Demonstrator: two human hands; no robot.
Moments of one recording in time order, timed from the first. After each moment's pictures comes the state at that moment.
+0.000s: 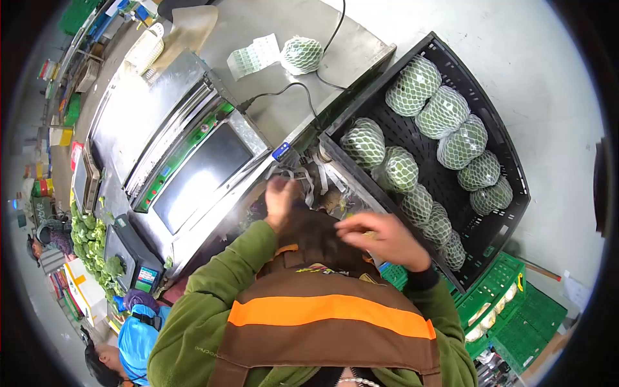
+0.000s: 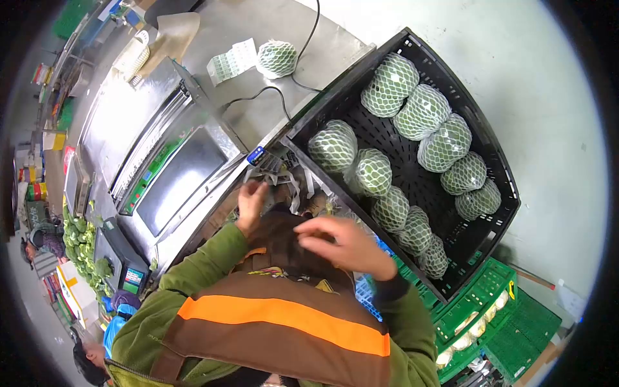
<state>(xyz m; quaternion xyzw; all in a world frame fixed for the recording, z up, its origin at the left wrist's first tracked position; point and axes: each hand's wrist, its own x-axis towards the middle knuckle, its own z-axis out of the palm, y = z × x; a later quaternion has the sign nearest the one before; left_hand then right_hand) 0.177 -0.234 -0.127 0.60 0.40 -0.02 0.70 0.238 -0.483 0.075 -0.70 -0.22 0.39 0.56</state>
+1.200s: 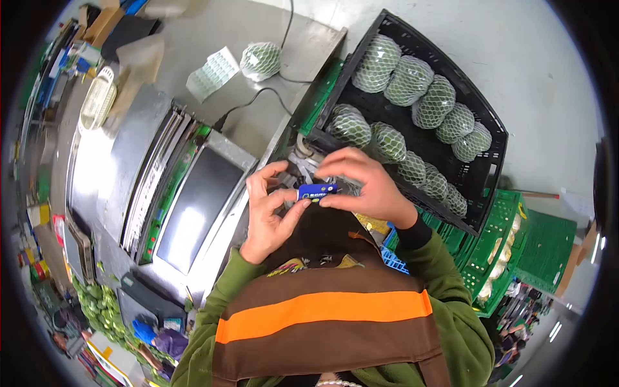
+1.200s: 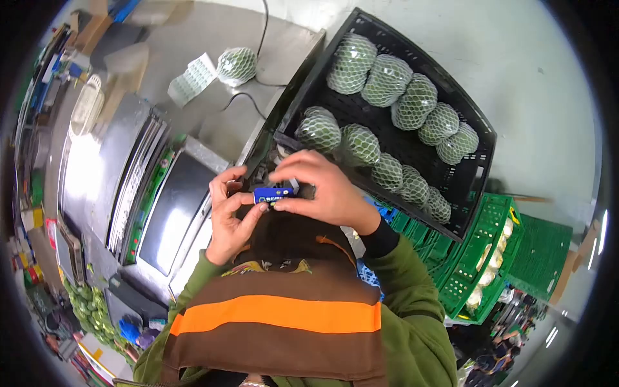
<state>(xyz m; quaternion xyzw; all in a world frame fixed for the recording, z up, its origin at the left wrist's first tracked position) 0.199 -0.187 0.045 0.83 -0.11 0.12 0.53 0.258 -0.407 0.081 -0.80 -0.27 0.11 0.53</state>
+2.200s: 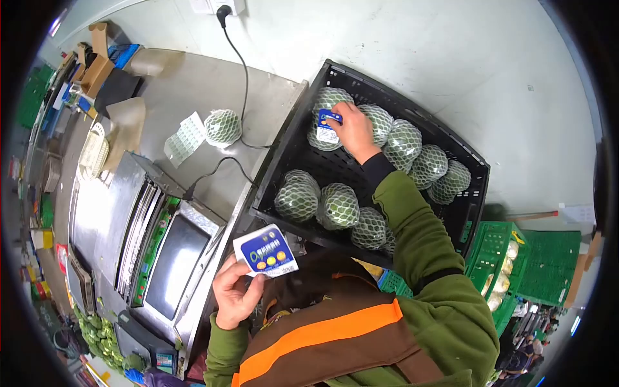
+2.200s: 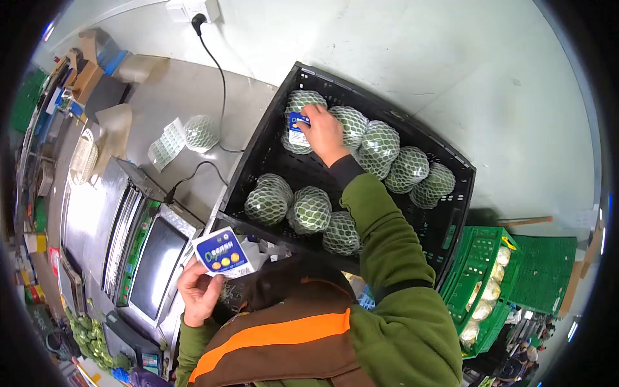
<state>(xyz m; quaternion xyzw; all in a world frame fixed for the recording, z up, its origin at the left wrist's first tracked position) 0.199 -0.247 0.074 0.70 0.00 0.02 0.71 0.493 -0.538 -0.029 -0.94 -0.12 -0.17 0.28</state>
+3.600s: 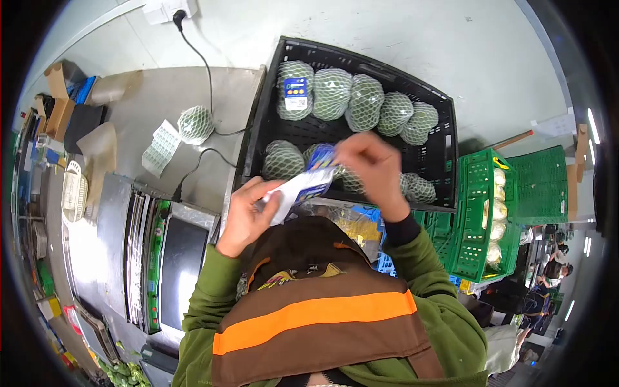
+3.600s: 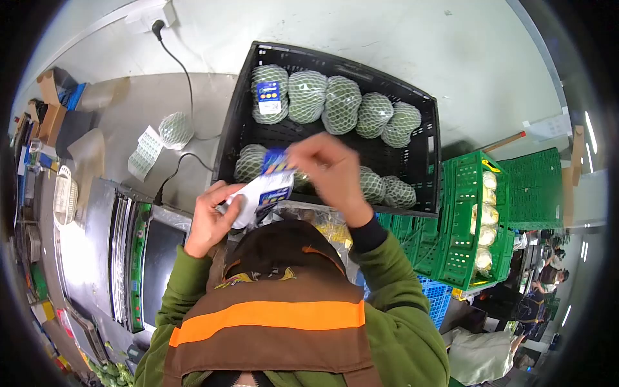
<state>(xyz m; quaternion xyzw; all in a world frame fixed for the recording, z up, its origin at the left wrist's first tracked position) 0.286 -0.244 0.054 0.78 -0.24 -0.08 0.57 0.259 -0.502 0.098 -0.75 -0.01 -0.13 0.65</state>
